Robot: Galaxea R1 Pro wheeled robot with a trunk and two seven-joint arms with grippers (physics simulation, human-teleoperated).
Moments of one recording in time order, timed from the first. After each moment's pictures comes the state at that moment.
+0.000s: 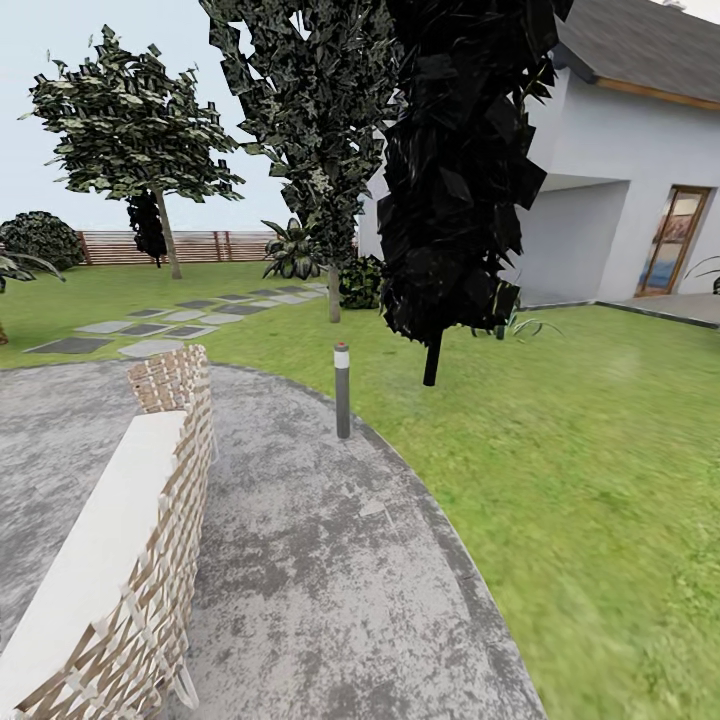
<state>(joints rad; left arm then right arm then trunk) -0.06 0.04 0.01 -0.18 0.27 -0.20 -0.14 -0.05 0.02 0.00 -0.31 -0.01 0.00 -0.07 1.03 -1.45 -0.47</state>
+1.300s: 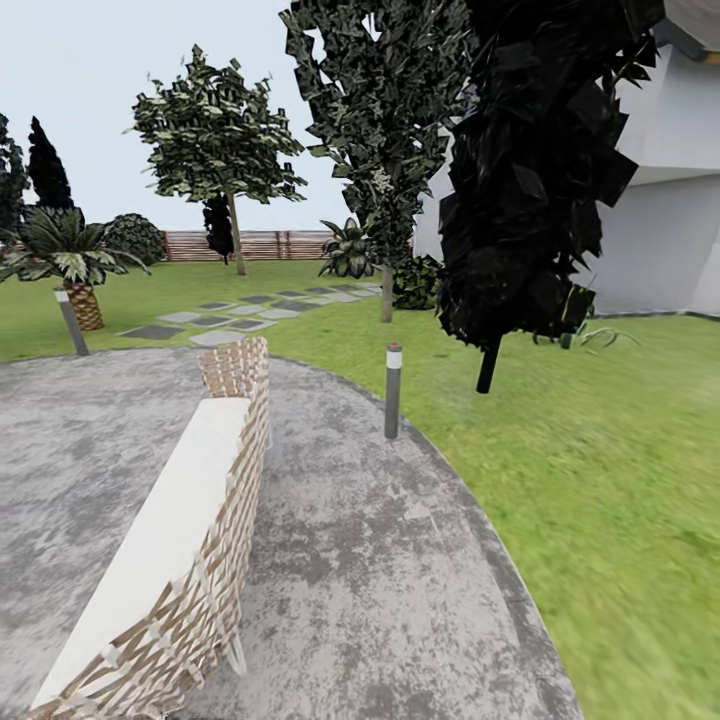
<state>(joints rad) -0.06 0.04 0.01 -0.17 0.42 -0.32 -0.11 -0.05 0.01 0.00 -0.31 -0.01 -0.09 -0.08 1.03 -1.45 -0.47</state>
